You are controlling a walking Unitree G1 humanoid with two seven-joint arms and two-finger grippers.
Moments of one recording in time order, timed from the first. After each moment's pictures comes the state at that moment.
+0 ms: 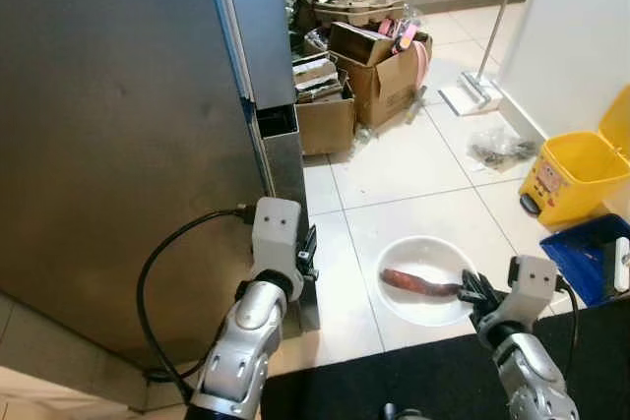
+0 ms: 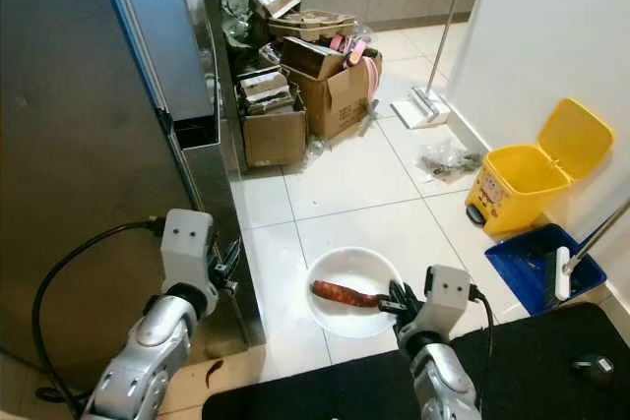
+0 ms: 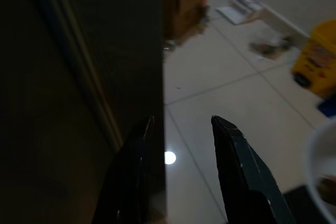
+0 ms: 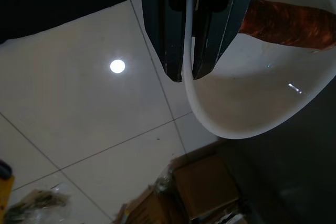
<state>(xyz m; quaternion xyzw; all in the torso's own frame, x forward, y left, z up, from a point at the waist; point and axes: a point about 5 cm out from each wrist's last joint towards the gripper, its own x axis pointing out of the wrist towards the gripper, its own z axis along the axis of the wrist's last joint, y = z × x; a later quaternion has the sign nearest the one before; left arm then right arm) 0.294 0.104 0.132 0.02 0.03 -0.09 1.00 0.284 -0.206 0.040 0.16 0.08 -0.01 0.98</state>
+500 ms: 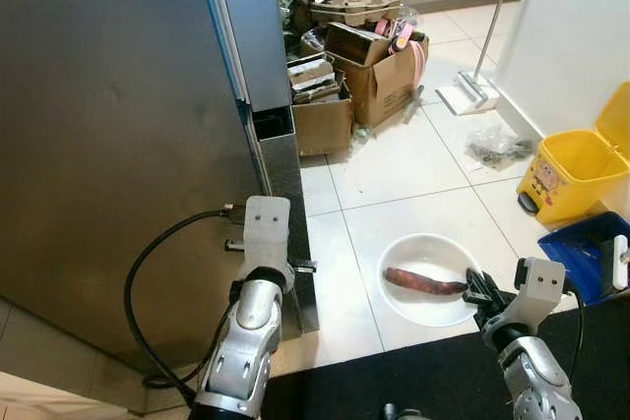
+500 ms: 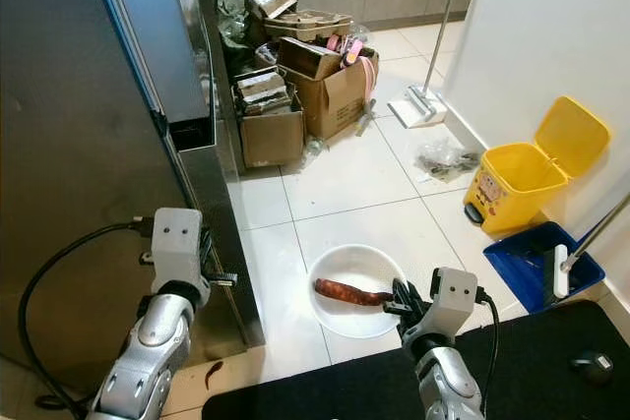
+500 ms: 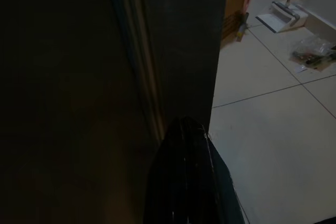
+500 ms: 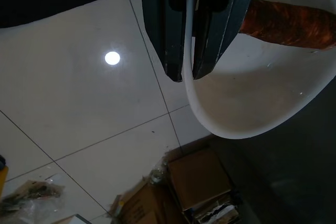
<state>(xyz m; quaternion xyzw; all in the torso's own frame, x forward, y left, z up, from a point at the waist) 0.292 0.117 0.127 0.03 0.01 -0.02 1.00 0.284 -0.204 0.041 0.16 0.06 0.01 0.99</state>
